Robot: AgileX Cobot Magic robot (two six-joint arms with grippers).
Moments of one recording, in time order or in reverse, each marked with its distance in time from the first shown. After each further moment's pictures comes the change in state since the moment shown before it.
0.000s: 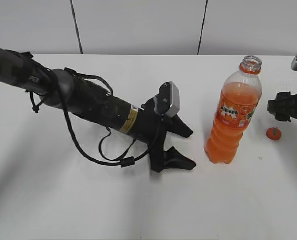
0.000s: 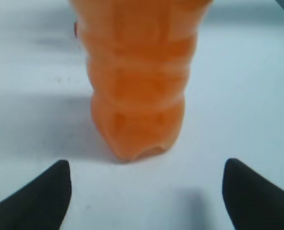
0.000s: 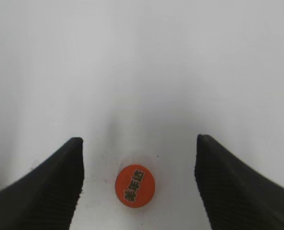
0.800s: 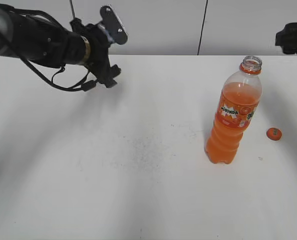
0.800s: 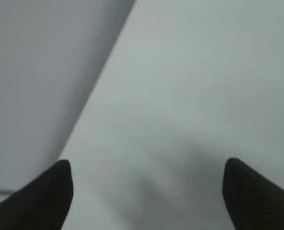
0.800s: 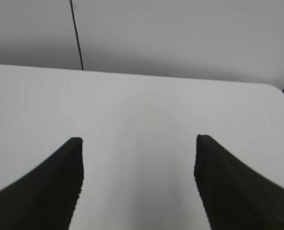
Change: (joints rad) left arm 0.133 -0.264 0.001 0.164 0.884 -0.111; right arm 0.000 -0.077 -0.254 -0.060 0.016 -0.072
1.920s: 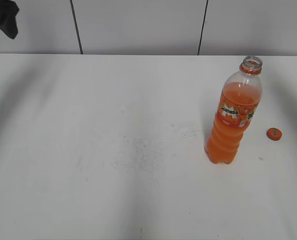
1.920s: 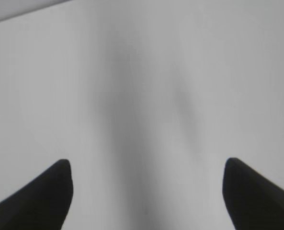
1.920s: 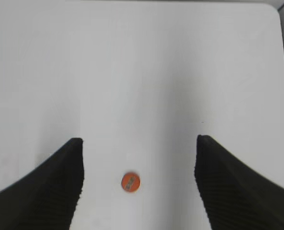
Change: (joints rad) left arm 0.370 -0.159 -0.450 -1.672 1.092 1.148; right arm -0.071 0.000 -0.670 -0.125 1.107 0.154
